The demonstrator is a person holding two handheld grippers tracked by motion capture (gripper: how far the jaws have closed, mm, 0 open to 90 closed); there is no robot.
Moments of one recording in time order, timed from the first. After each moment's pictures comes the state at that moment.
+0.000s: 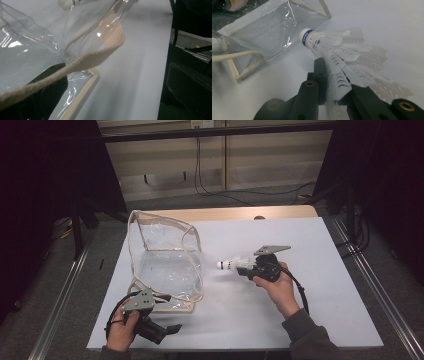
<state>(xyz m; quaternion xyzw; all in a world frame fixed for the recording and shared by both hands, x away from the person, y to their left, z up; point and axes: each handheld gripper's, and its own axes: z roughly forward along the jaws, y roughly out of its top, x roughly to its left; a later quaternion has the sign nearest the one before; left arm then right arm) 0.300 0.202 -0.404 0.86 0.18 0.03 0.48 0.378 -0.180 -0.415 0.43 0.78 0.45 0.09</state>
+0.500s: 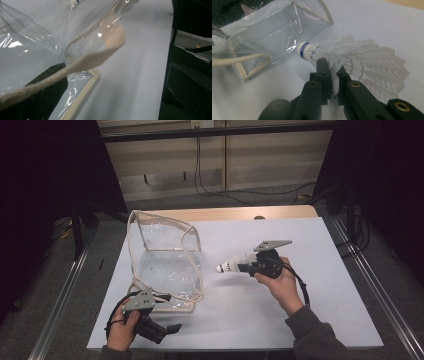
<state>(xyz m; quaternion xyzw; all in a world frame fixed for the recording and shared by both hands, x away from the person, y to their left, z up) 0.301 0.202 -0.403 0.86 0.18 0.03 0.47 0.377 -0.179 -0.393 0.41 0.79 0.44 0.10</state>
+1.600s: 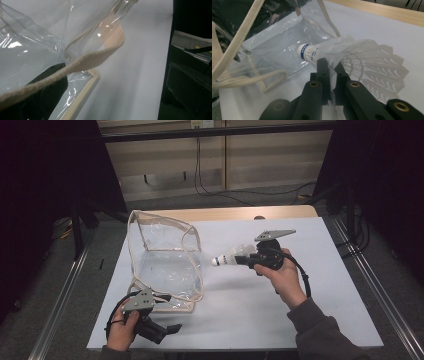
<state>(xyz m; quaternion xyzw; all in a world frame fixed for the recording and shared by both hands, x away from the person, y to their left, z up) 0.300 0.202 -0.404 0.86 0.18 0.03 0.48 0.379 -0.176 -0.355 0.40 0.78 0.47 0.09</state>
